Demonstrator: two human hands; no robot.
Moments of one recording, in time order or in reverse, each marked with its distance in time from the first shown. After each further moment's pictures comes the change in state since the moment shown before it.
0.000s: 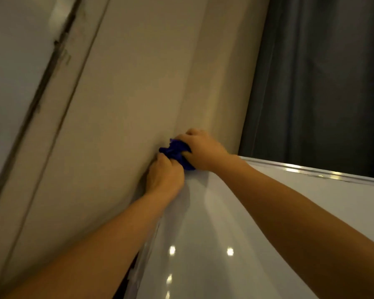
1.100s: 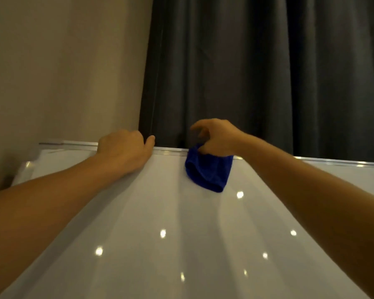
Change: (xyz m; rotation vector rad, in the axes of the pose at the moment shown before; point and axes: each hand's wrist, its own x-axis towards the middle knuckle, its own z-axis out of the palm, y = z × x) left_hand -0.001 0.117 0.118 0.547 -0.121 0.698; right_hand -0.154 0.192 -0.108 0.092 -0.177 0.614
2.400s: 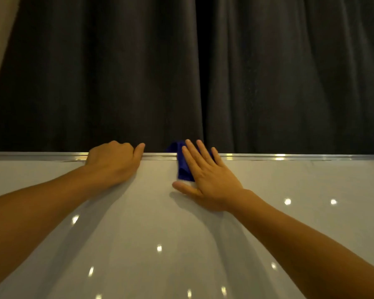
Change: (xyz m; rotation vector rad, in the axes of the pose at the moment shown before) left_hand 0.016 0.273 0.065 0.053 -0.046 -0.020; right_hand -0.098 0.299 0.018 -0.350 0.257 -0.268
